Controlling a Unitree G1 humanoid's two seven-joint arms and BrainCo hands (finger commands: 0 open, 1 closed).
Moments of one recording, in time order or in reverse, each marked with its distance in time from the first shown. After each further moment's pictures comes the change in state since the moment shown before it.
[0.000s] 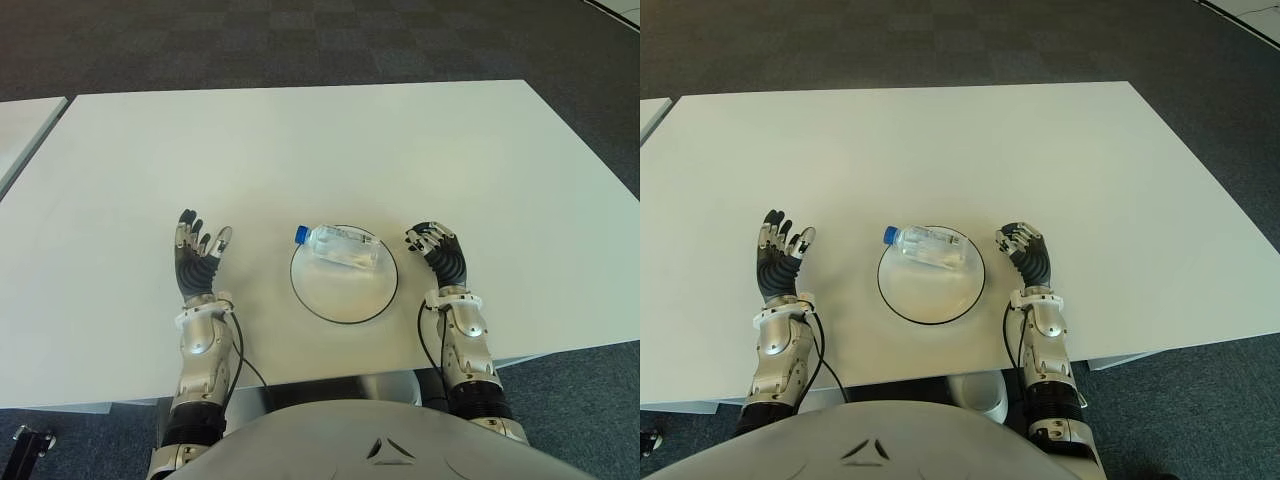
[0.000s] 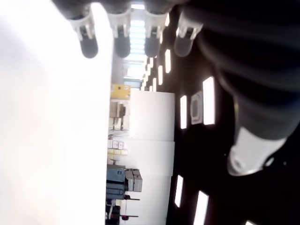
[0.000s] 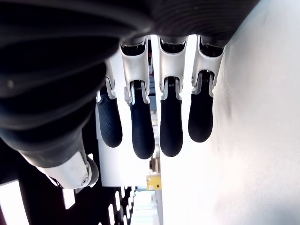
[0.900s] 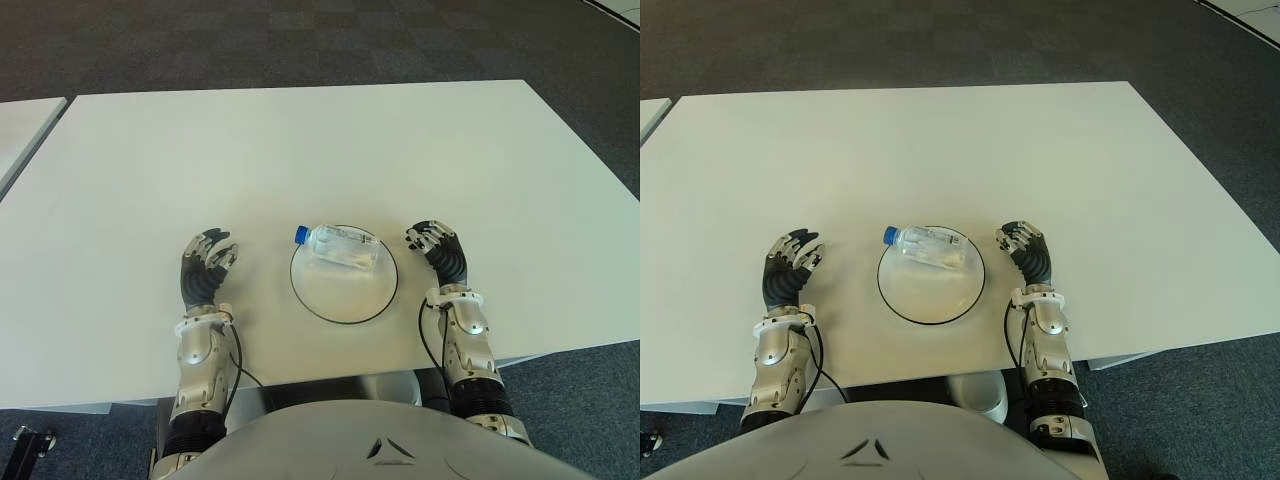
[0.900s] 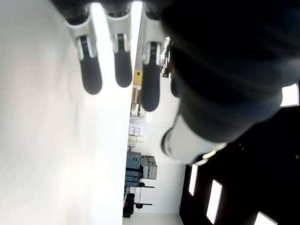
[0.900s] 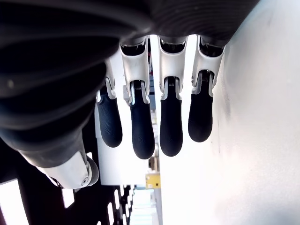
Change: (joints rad) left arm 0.029 -0.028 0.062 0.023 0.083 0.021 -0.093; right arm -0.017 -0.007 -0.001 0.013 0.004 0.010 0.034
